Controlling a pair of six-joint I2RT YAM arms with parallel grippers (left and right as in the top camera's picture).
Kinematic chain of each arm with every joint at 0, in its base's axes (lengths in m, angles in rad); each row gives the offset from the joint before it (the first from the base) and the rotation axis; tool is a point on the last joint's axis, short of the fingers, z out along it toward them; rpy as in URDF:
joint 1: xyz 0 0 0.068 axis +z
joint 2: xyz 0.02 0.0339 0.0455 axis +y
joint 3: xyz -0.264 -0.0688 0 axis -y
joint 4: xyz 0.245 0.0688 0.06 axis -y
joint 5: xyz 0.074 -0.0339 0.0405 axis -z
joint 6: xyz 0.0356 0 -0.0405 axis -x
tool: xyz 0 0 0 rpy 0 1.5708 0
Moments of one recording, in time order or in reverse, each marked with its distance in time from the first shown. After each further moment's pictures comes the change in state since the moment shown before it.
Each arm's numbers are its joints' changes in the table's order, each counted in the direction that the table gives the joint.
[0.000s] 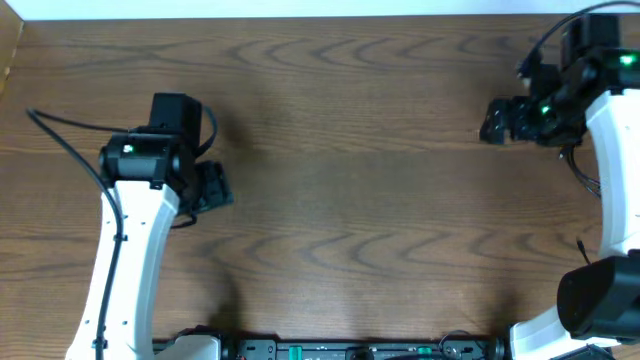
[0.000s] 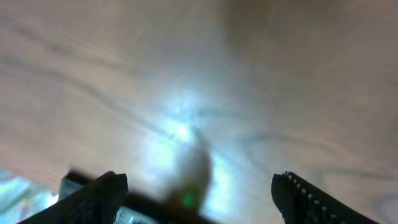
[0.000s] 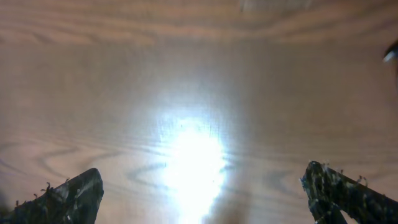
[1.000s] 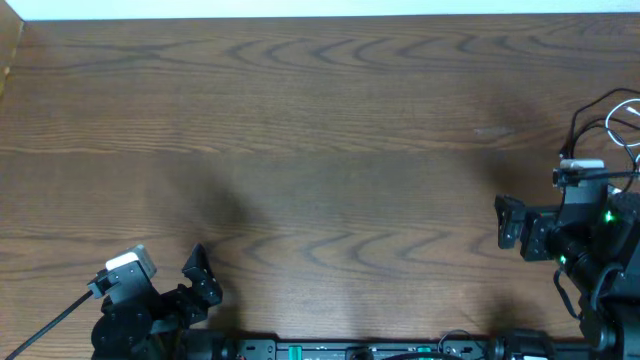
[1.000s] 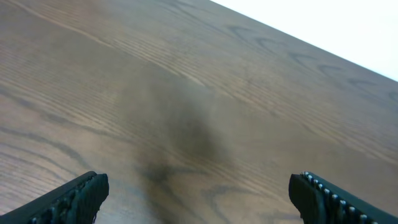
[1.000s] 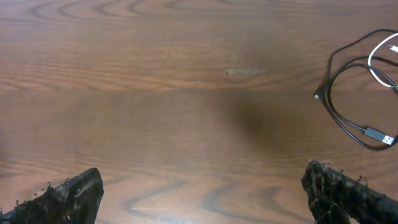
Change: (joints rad) left arm 0.014 -1.122 -0.467 0.237 0.024 -0.003; right arm 0.014 -1.021 -0.703 0.373 0.033 -0.048
